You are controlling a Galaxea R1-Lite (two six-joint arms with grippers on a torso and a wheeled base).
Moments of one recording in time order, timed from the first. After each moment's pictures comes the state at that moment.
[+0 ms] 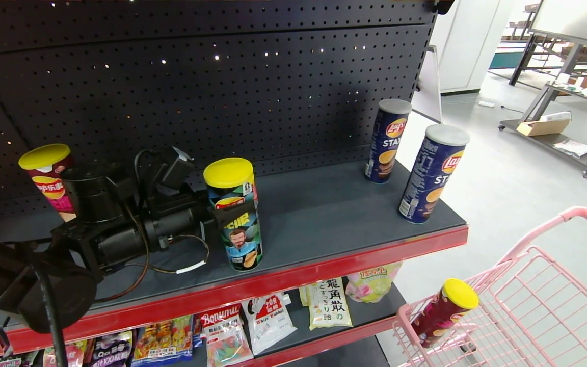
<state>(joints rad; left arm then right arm) -0.32 1.83 -0.60 -1.13 -0.57 0.09 0.04 0.08 -0.11 0.17 0.00 -0.10</state>
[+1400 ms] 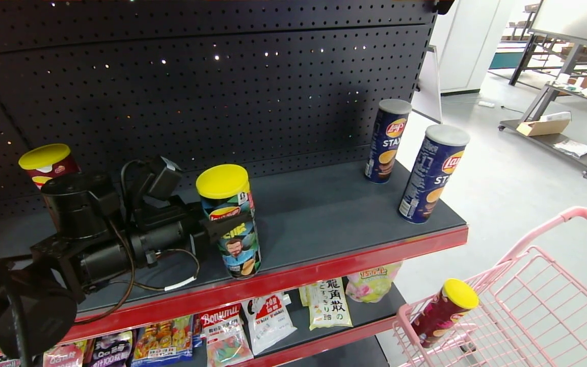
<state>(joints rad) -0.33 1.78 -0.50 -1.15 -0.57 0.04 0.04 0.08 -0.12 0.17 -0.01 -0.10</state>
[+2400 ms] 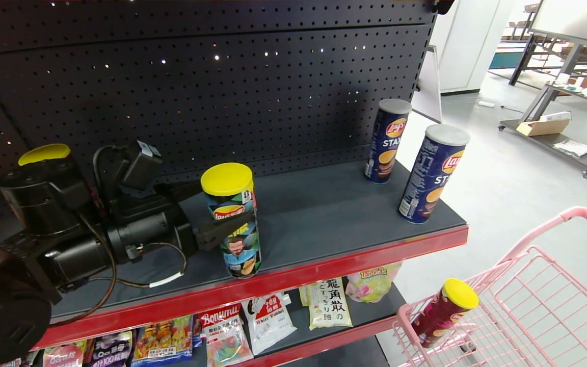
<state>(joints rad) -0.32 1.67 -0.51 -1.14 -0.58 0.03 0.04 0.08 -0.11 0.17 -0.01 -0.10</state>
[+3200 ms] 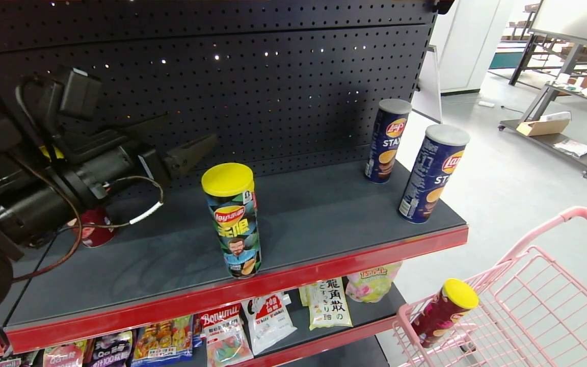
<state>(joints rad) -0.26 1.56 -0.69 -1.04 -0.36 -0.01 0.05 0.10 -0.16 0.18 -0.02 -0.10</state>
